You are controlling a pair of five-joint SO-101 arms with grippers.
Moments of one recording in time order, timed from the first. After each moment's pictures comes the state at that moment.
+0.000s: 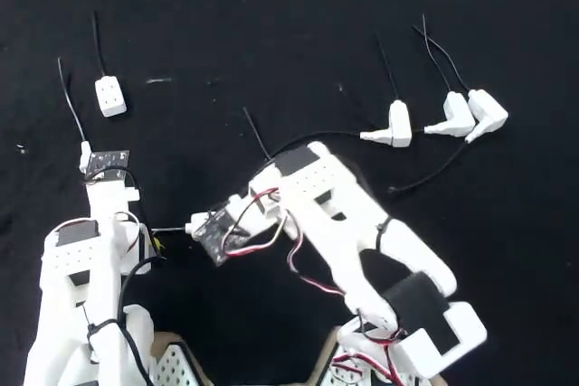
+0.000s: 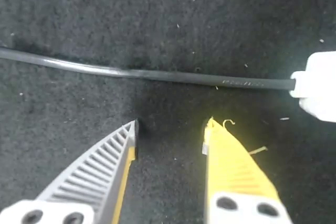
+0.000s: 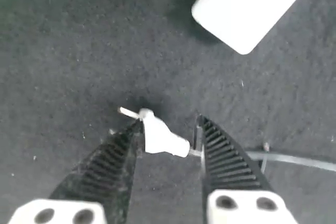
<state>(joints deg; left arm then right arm) -20.8 -43.9 74.2 54.2 -13.8 -28.8 -6.7 35.5 62.4 98.9</state>
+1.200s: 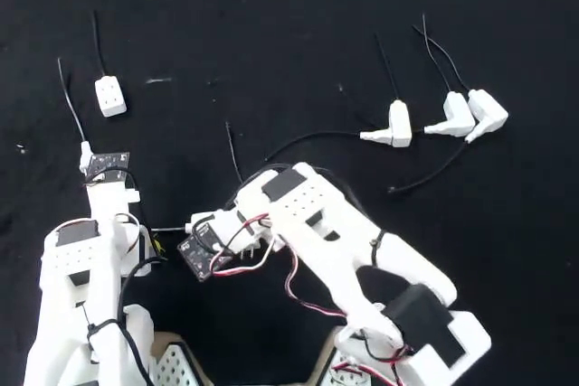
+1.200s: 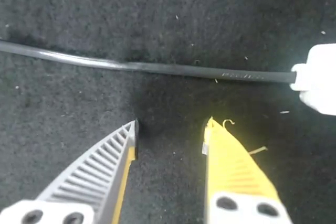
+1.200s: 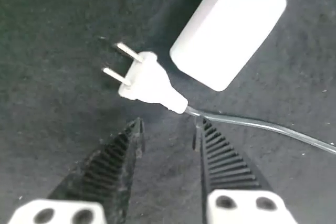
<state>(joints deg) -20.8 -44.0 74.2 55.9 -13.8 -37.5 -9.5 42.6 53.6 92.0</state>
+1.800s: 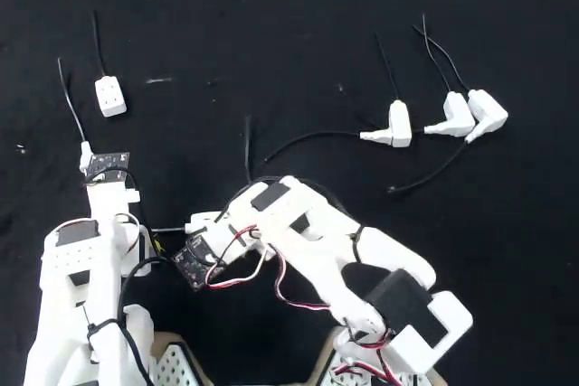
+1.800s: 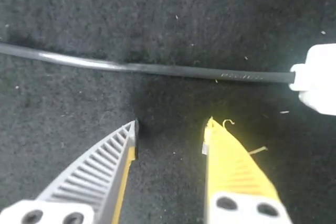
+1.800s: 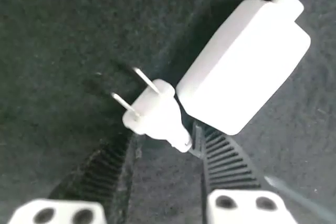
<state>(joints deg) -20.8 -44.0 74.2 55.9 -13.8 -40.4 -1.3 45.7 43.4 90.2</state>
